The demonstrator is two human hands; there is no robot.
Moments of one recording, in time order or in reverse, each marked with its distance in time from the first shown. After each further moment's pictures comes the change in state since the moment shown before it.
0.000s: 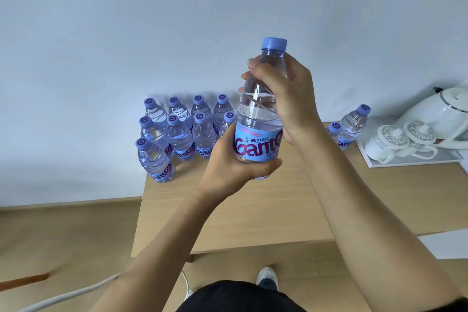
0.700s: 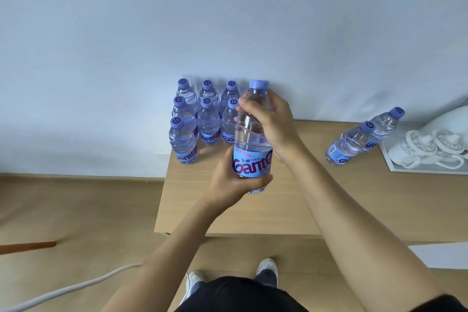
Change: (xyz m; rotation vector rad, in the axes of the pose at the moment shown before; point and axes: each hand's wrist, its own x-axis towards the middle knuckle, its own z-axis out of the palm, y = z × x) left_hand -0.042 -0.074 -0.059 -0.083 0.065 -0.132; right_hand -0.025 0.088 0.064 -0.096 -0.094 0.267
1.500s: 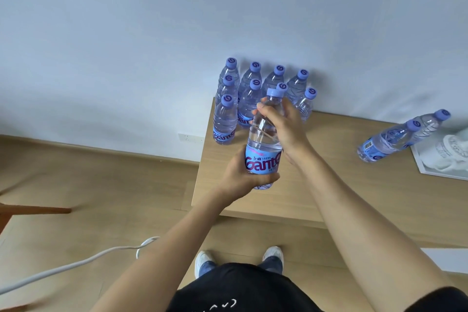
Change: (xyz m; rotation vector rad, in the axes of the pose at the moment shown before) left_hand -0.029 -0.052 -0.090 -0.018 -0.048 -0.122; right_hand -0.013 0.064 0.087 -0.048 -0.013 0.068
